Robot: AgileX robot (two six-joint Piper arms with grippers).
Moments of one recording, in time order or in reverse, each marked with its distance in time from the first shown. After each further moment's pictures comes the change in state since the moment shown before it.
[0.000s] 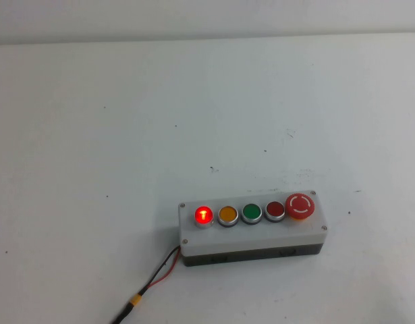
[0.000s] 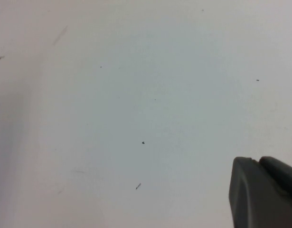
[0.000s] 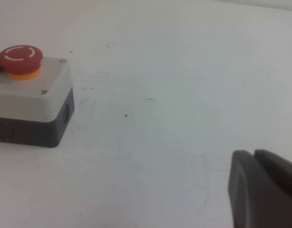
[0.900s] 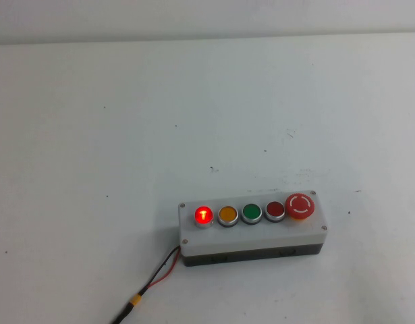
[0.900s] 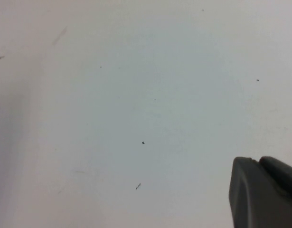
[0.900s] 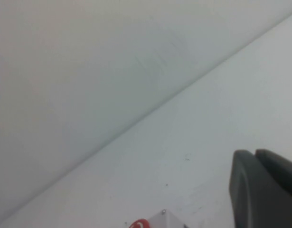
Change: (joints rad) right arm 0.000 0.000 0.000 0.773 -0.243 -0.002; left arm 0.000 0.000 0.000 0.000 0.000 0.000
